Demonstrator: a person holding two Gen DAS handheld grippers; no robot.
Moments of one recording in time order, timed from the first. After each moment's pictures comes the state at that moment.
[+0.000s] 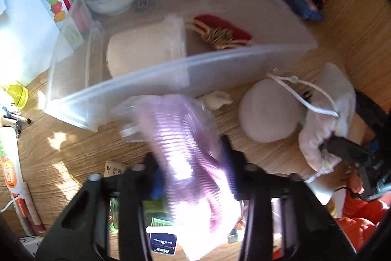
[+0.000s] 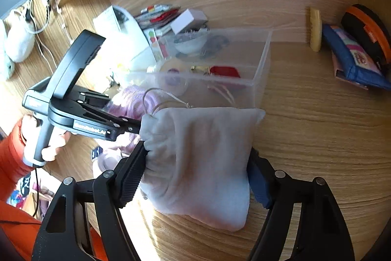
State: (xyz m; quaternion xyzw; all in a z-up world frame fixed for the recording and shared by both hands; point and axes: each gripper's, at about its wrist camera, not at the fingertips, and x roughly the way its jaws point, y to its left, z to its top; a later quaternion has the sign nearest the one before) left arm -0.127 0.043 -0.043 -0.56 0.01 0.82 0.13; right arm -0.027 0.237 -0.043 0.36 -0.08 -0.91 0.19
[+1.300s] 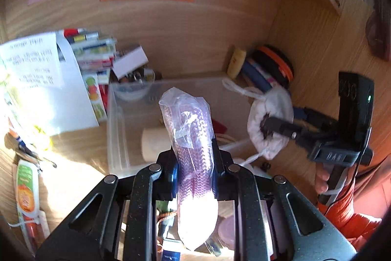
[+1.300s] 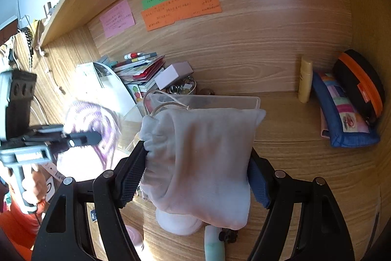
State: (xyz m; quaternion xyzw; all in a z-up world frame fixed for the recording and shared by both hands) left arm -0.114 0.014 0.045 -0.38 -0.03 0.91 0.18; right arm -0.086 0.238 0.015 0.32 -0.08 -0.93 0.15
